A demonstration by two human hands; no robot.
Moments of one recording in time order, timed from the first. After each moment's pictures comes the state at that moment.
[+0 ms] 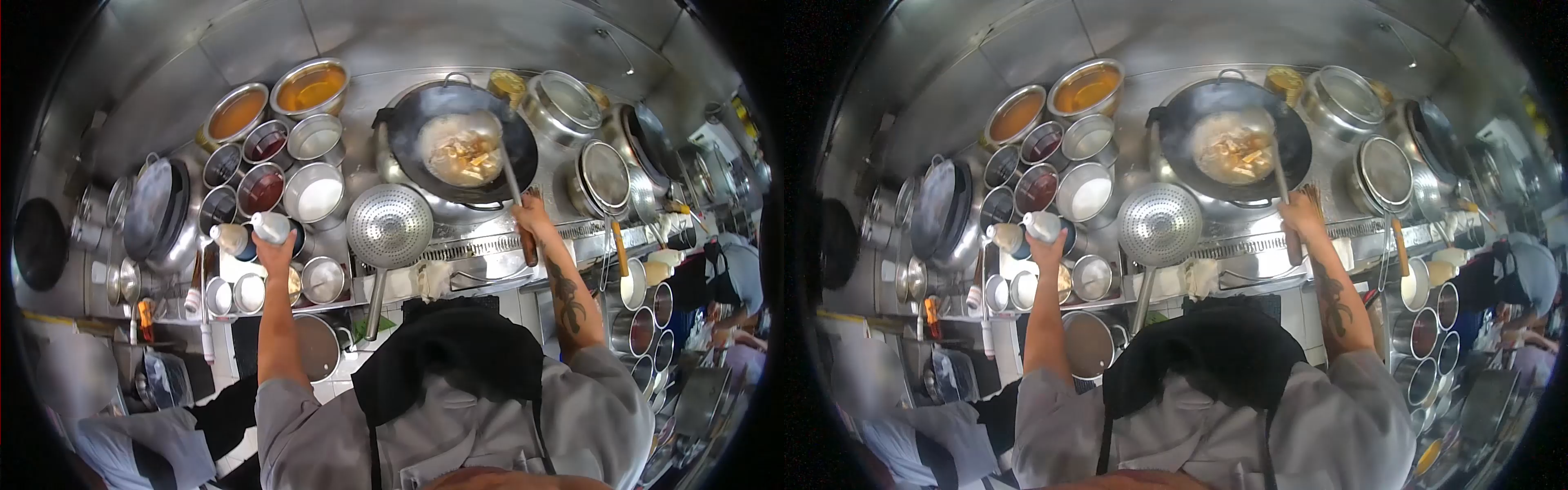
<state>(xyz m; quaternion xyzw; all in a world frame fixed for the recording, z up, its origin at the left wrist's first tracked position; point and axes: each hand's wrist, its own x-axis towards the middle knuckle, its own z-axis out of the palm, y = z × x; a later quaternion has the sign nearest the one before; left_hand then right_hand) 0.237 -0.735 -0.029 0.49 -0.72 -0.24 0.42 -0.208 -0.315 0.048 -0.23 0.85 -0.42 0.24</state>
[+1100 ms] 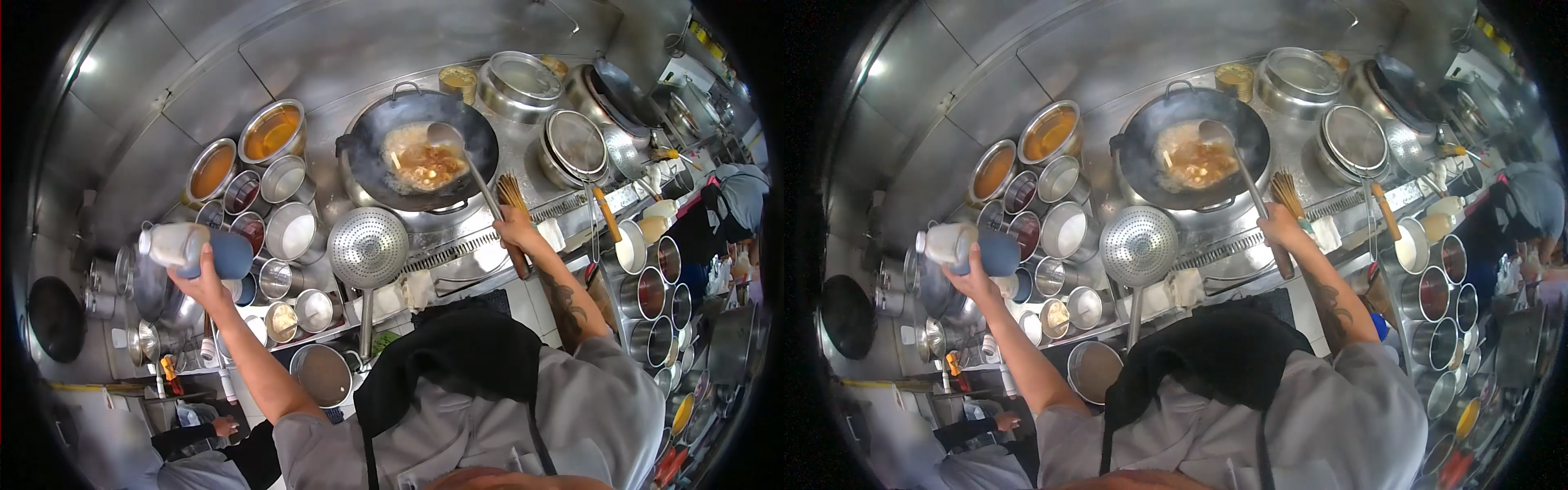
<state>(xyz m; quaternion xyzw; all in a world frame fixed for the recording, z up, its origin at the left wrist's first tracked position) 0.193 -0.676 0.221 0.32 -0.59 -0.34 0.66 -0.186 -0.264 0.061 -0.20 0.81 -0.47 0.29</state>
